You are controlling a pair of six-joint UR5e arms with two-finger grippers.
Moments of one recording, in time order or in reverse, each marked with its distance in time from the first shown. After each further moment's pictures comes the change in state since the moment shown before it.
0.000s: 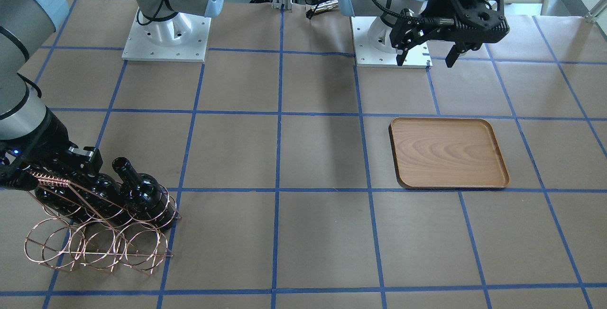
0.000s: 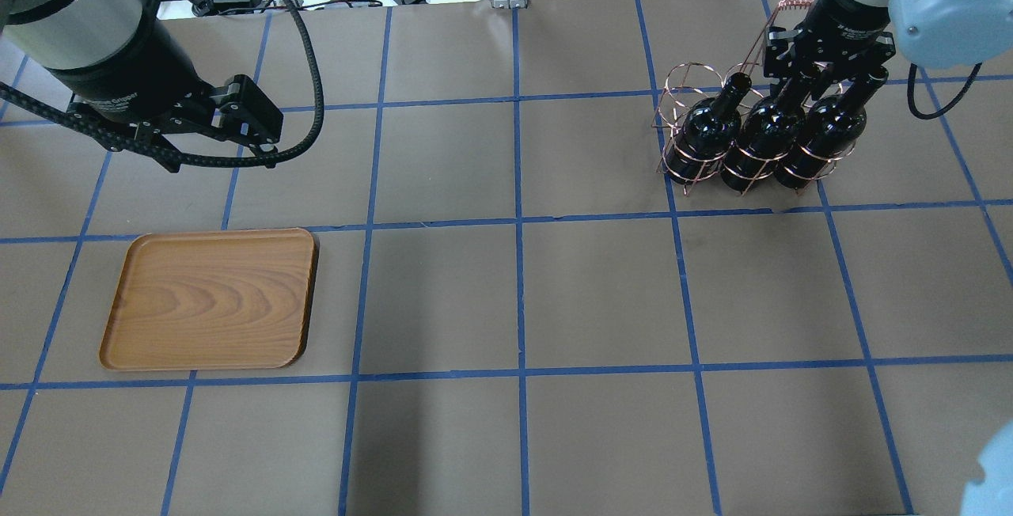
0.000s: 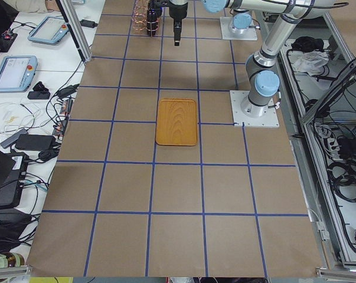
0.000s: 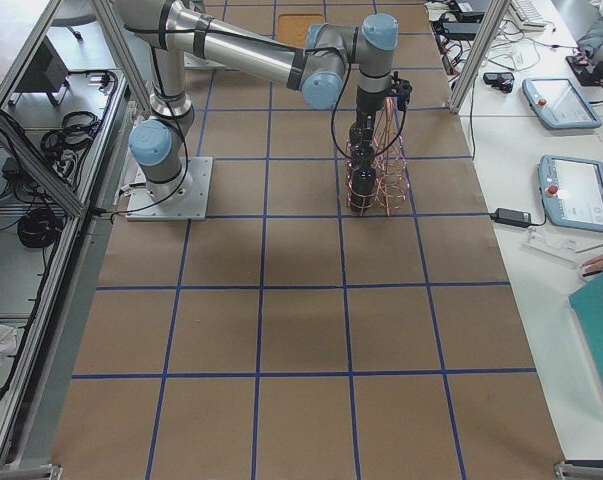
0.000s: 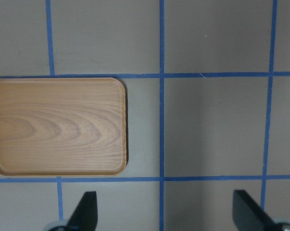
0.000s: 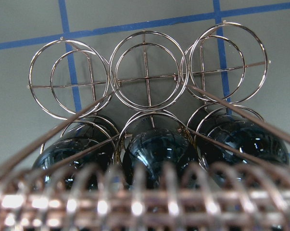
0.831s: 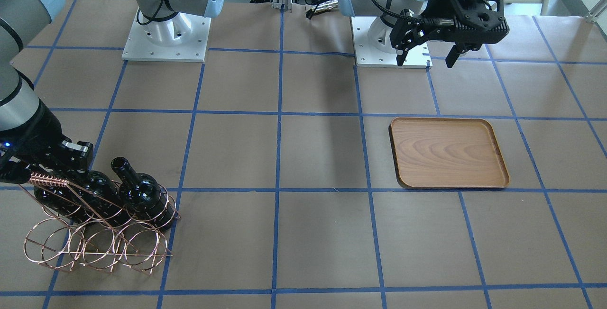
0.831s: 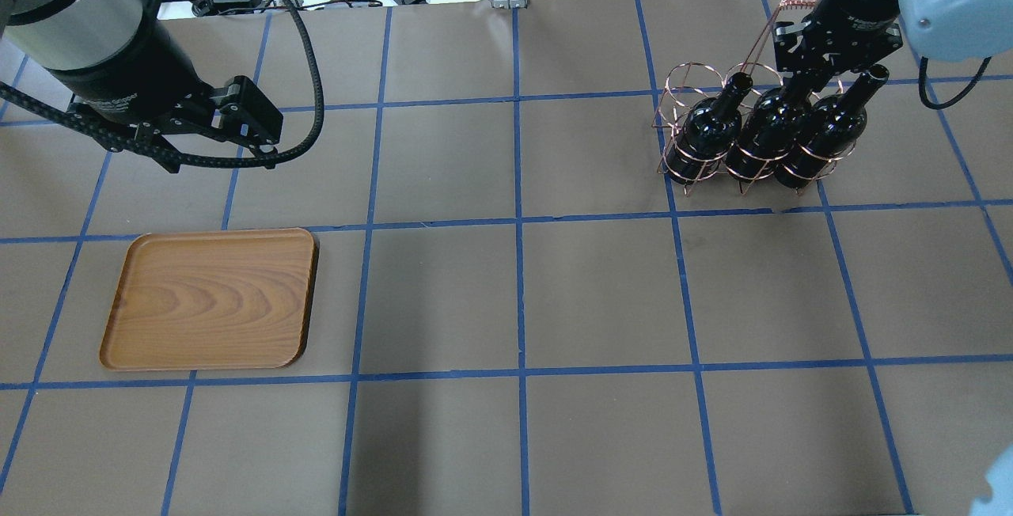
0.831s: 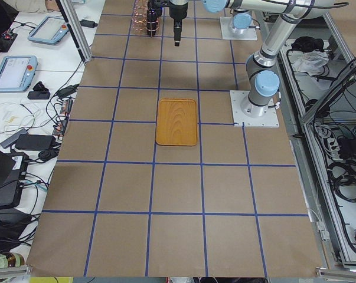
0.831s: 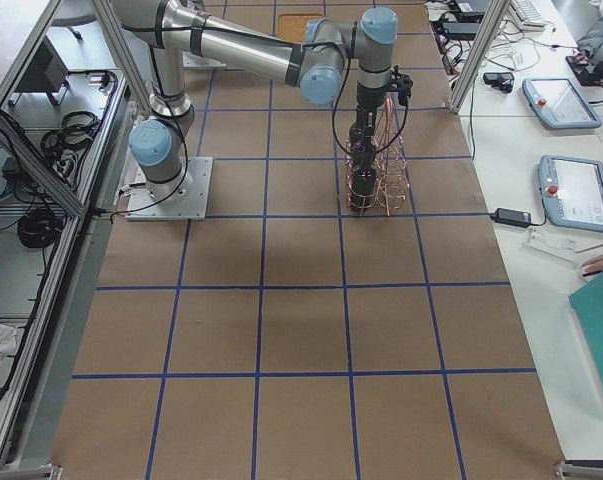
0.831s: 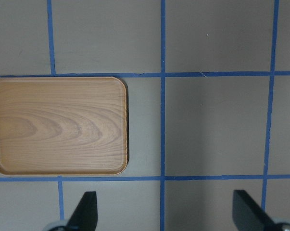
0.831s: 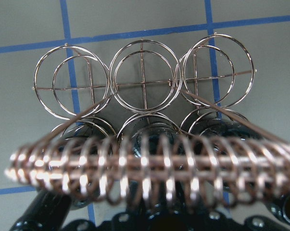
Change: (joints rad) left arm 0.000 -0.001 -0.001 0.000 0.002 0.004; right arm -0.001 -0.041 -0.016 0.014 -0.015 -0.015
